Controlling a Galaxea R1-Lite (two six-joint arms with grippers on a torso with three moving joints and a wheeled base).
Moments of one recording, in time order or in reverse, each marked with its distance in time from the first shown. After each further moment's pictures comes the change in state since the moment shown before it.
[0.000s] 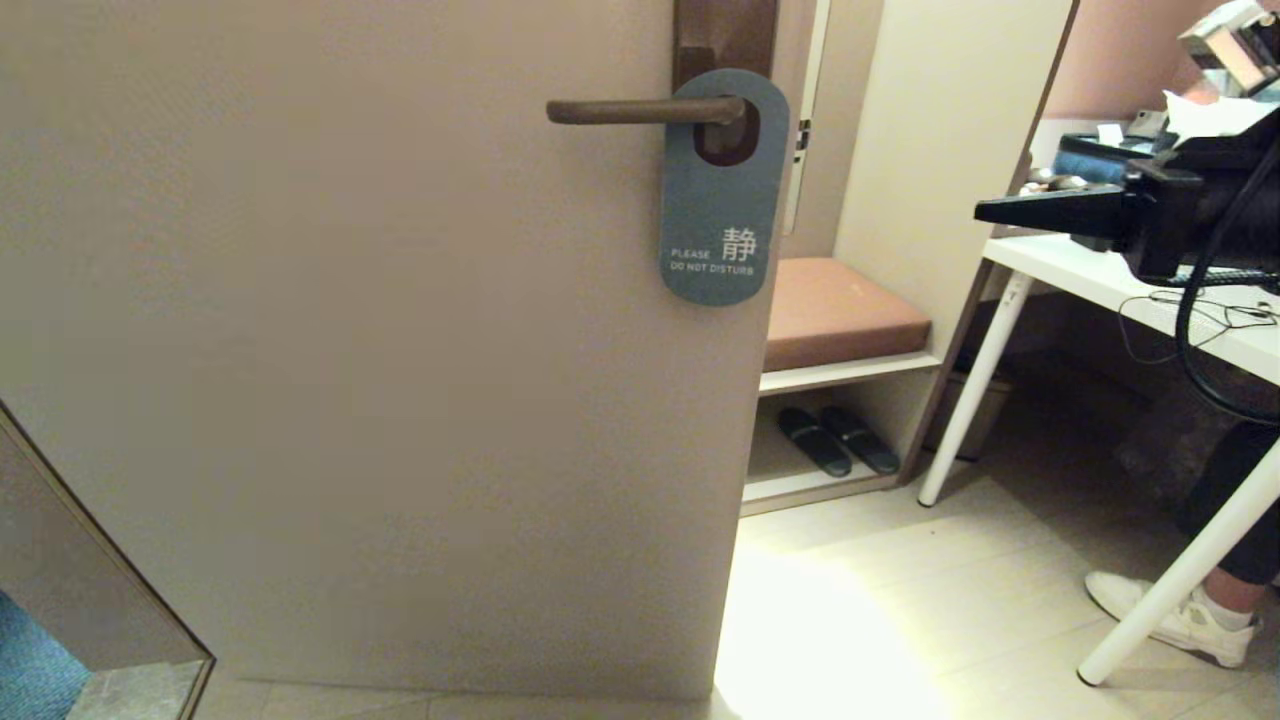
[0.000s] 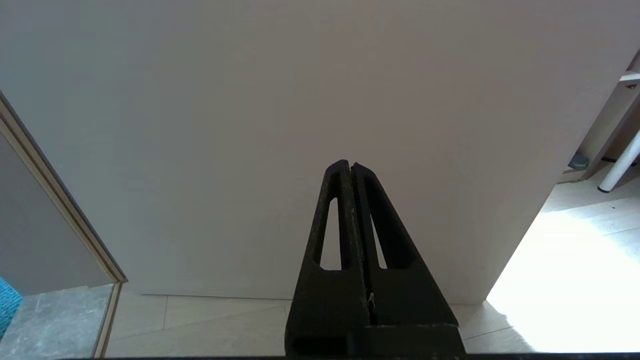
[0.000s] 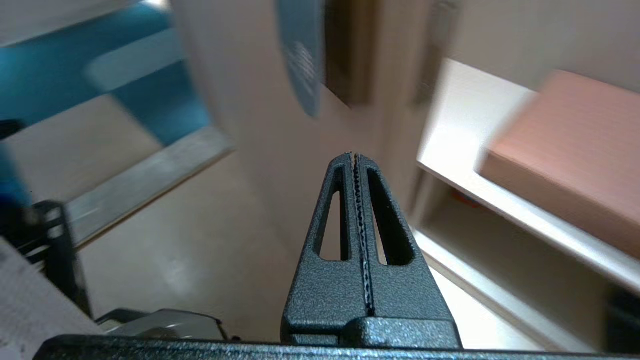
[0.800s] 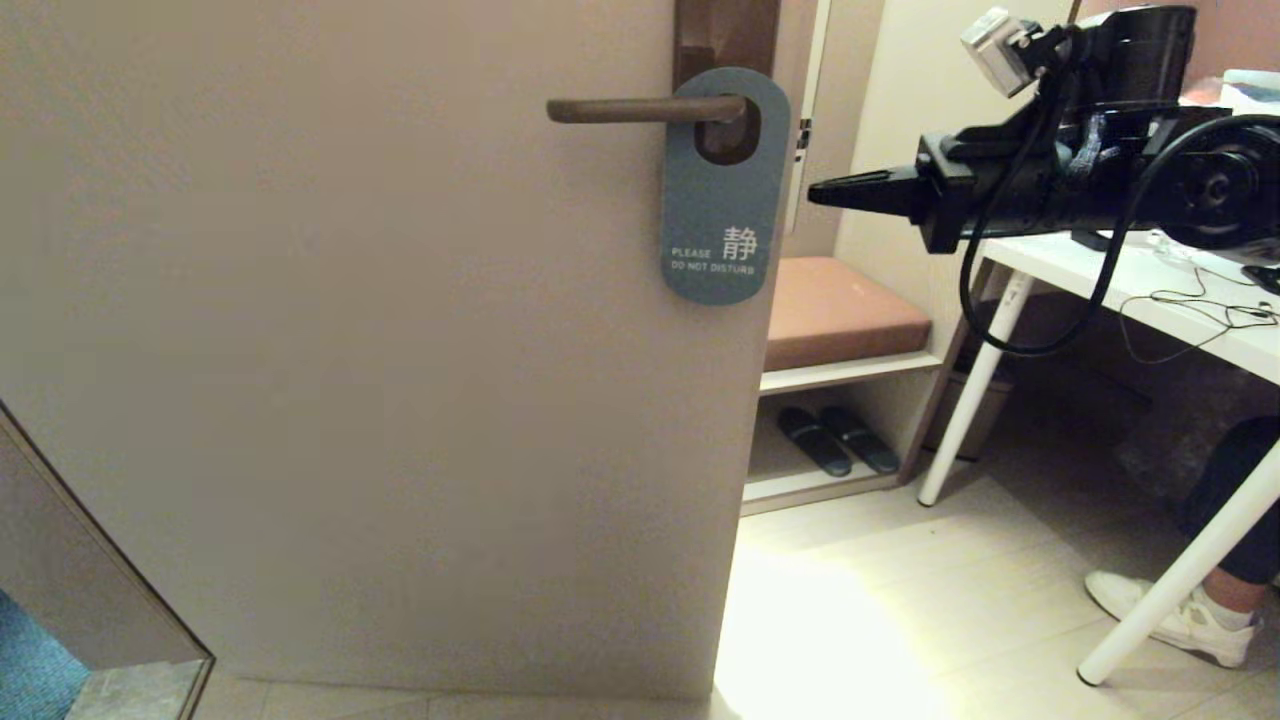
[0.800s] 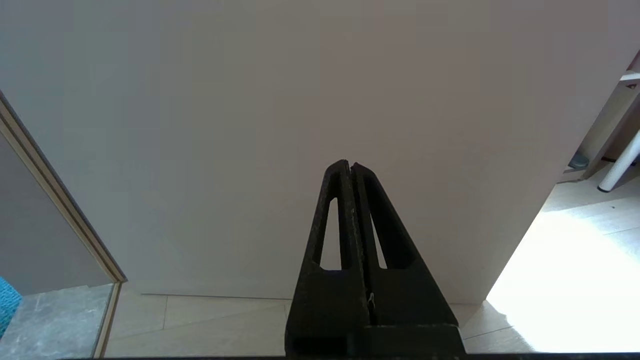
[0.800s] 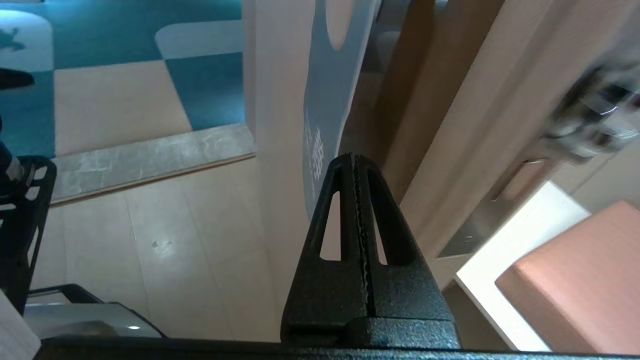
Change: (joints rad) left arm 0.000 0.000 0.000 0.000 0.000 0.000; right arm 0.179 0.354 -0.404 -0.009 0.096 -0.147
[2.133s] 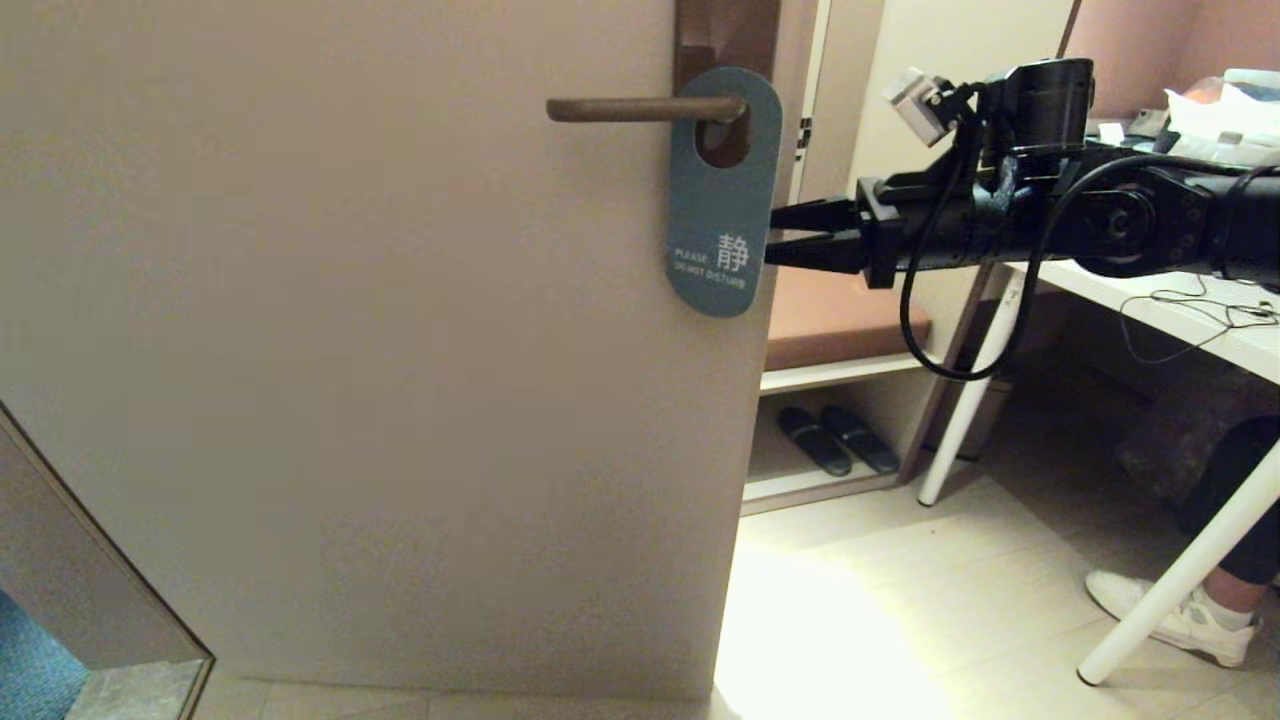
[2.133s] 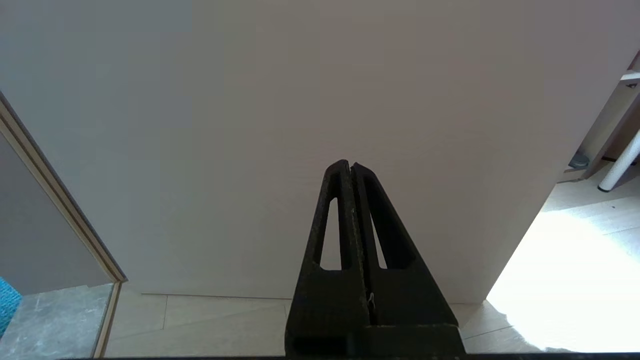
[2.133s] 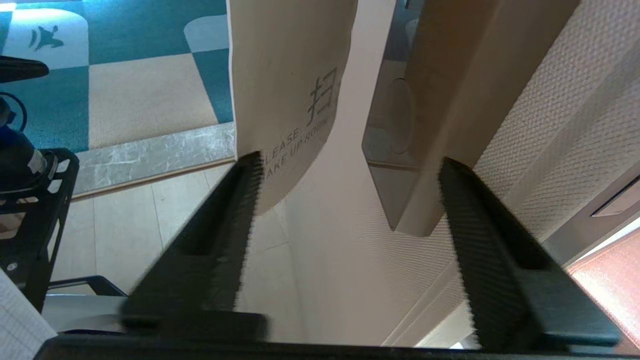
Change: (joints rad) left arm 0.000 0.000 0.000 0.000 0.000 0.000; right arm 0.065 0.076 -0.012 -0.006 -0.004 0.000
